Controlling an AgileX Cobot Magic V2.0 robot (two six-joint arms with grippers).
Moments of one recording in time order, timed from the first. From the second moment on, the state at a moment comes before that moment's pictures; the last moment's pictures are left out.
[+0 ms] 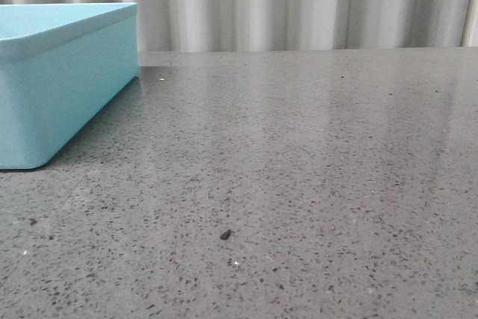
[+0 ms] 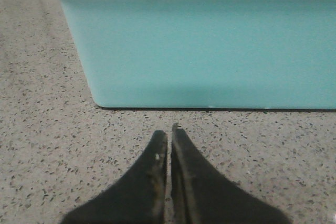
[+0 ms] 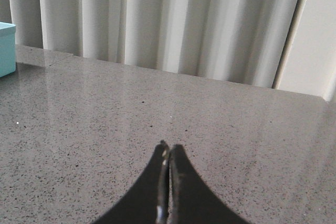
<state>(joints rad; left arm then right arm) -0.04 0.00 0.00 0.09 0.33 -0.16 0.06 -0.01 -0.27 0.03 0.36 -0.17</state>
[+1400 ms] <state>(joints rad) -0.04 0.00 0.00 0.08 0.33 -0.16 0.06 -0.01 0.00 0.02 0.05 -0.17</state>
